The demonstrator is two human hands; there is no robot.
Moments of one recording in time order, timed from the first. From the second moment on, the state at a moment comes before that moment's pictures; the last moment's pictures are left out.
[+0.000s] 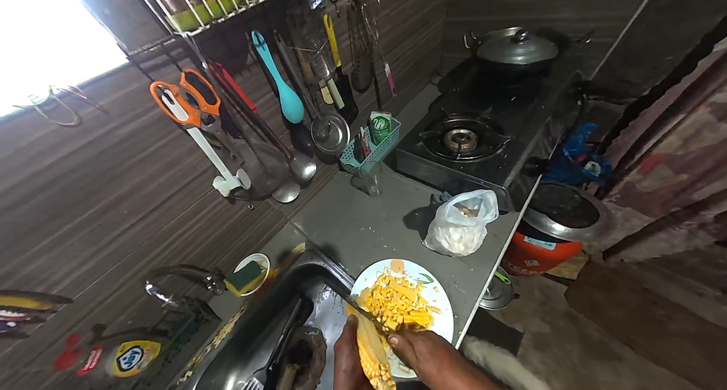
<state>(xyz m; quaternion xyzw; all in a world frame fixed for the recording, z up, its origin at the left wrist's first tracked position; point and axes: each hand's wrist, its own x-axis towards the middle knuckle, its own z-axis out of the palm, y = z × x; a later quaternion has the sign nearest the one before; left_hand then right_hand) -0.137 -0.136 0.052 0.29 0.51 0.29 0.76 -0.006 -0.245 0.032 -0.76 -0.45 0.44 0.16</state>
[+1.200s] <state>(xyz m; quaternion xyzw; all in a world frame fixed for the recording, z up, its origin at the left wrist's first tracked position) -0.100 -0.076 0.027 0.31 0.46 0.28 0.78 -0.009 -0.318 0.059 -0.75 -0.49 0.35 0.27</state>
